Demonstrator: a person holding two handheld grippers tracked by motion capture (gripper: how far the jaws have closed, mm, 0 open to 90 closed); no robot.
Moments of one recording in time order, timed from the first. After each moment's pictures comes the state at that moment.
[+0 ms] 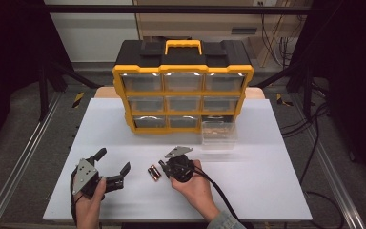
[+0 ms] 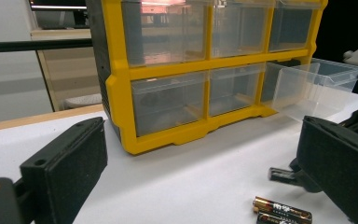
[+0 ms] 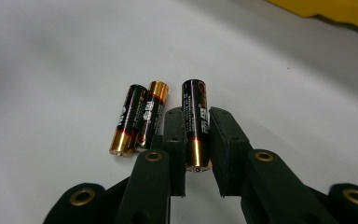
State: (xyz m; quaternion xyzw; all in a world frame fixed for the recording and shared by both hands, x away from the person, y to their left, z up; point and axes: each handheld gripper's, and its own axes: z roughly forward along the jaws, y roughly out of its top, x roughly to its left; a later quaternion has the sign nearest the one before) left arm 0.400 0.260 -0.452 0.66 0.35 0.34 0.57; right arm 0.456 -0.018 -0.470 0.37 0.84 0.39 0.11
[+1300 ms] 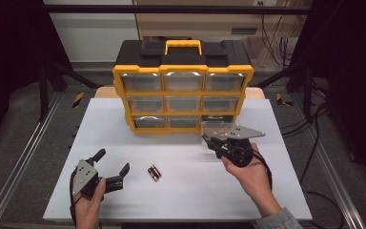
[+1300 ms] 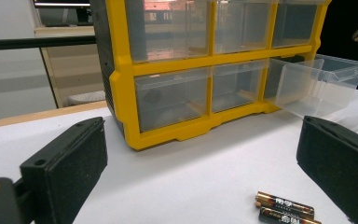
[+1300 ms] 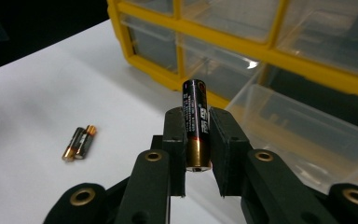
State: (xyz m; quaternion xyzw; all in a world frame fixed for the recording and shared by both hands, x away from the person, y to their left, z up) left arm 0.399 0.260 -0.453 0.66 0.36 0.34 0.57; right arm 0.455 -0.164 -0.380 0.38 0.77 0.48 0.18
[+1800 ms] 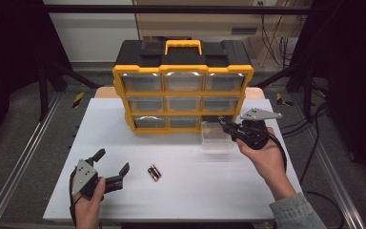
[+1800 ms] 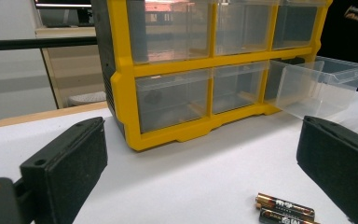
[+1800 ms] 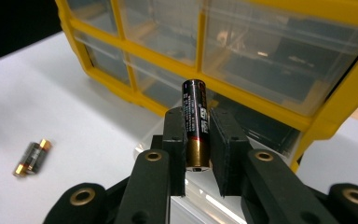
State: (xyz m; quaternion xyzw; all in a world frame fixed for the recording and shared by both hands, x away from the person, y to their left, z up) left arm 0.399 0.261 -0.453 0.66 0.36 0.34 0.57; right arm 0.486 -0.199 -0.356 0.40 0.77 0.45 0.21
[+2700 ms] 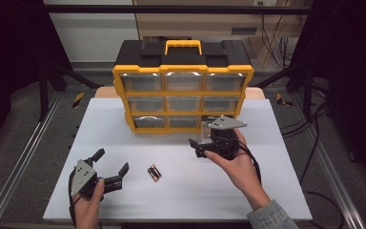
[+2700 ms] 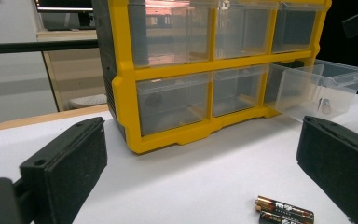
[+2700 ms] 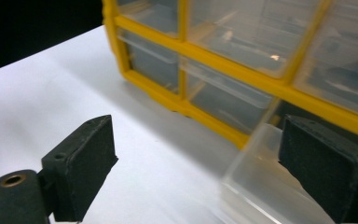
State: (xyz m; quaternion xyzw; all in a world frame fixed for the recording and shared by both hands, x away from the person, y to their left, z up) left arm 0.397 0.262 -0.451 0.65 0.36 0.34 0.57; right arm 0.472 -0.120 -0.371 0.37 0.78 0.47 0.21
